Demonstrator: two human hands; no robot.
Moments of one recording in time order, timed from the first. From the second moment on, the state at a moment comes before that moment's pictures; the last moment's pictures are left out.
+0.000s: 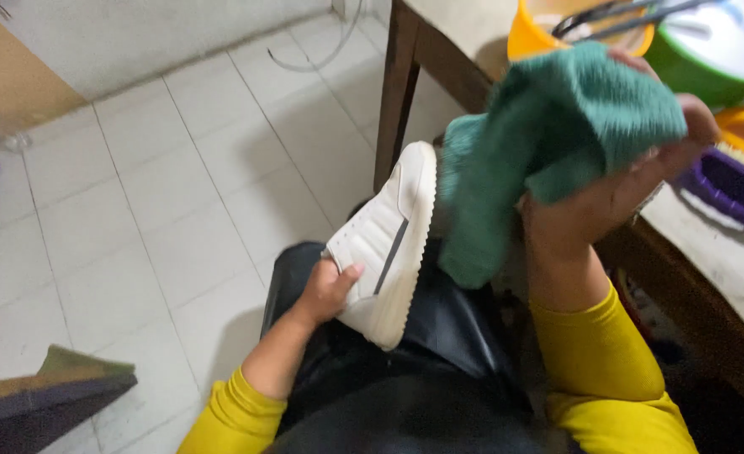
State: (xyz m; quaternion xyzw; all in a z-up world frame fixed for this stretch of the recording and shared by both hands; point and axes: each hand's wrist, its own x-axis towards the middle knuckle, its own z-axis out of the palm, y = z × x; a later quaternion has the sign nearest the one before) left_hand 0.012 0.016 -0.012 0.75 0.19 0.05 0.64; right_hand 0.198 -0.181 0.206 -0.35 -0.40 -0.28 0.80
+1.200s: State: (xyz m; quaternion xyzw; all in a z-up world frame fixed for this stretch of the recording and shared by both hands) left_hand 0.024 -0.013 -0.048 0.72 0.19 -0.13 0.65; right_hand 0.079 -0.223 0.014 -0.55 -0.72 0.10 0.42
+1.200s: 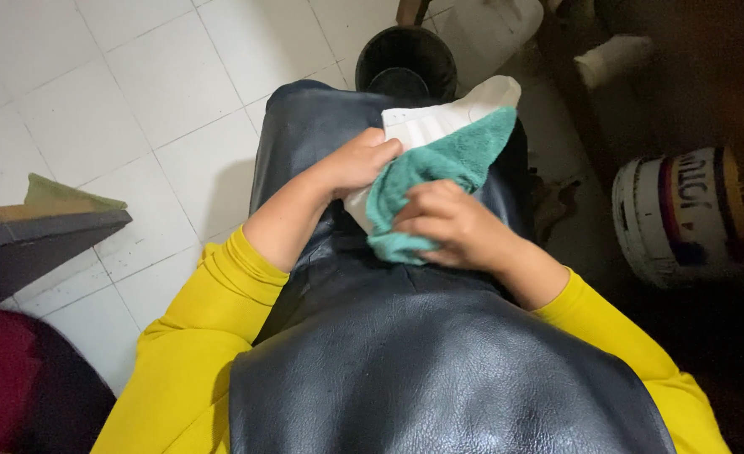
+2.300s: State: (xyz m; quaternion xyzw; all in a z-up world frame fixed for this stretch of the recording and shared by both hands) left_hand 0.024 -0.014 -0.014 0.77 0.12 -0.17 0.60; right_hand 0.182 -0.274 -0.045 -0.69 -0.52 -0.10 0.50
